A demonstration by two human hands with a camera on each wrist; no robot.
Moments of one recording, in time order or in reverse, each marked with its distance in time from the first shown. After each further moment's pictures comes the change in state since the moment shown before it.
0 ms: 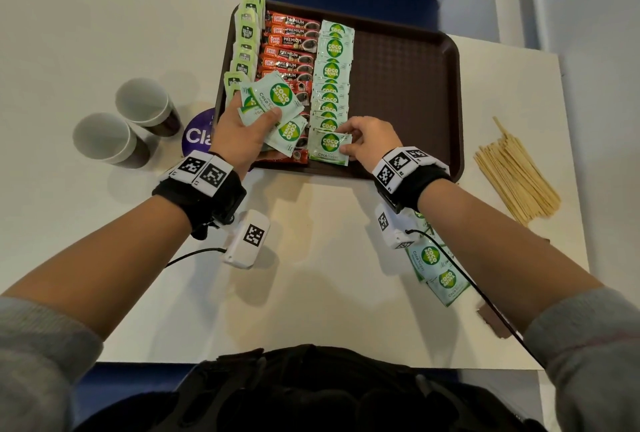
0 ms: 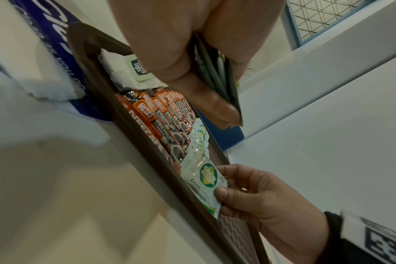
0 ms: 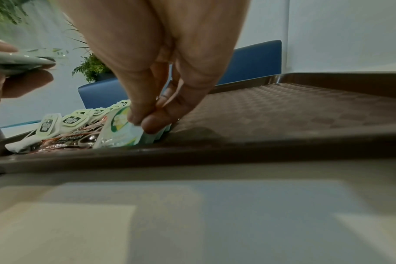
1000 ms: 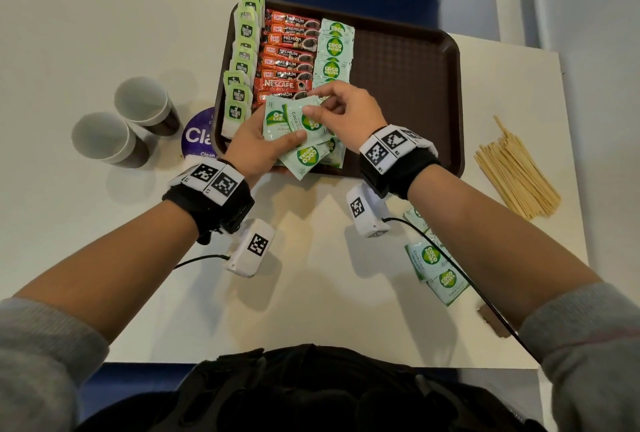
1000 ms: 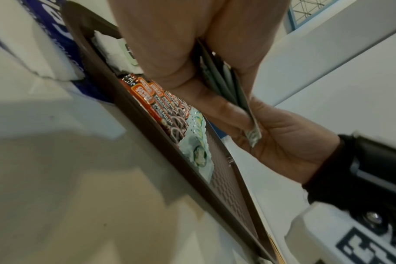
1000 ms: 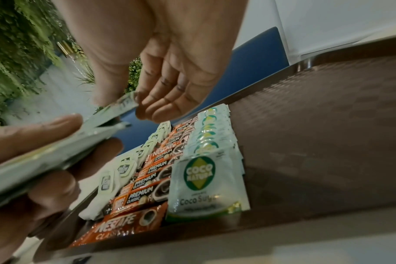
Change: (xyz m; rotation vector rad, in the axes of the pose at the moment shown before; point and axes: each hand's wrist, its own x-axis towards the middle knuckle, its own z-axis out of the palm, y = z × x) left_hand -0.008 -0.009 0.006 0.055 -0.228 -0.039; right_hand 0.006 -0.044 -0.004 0.304 0.107 -0.122
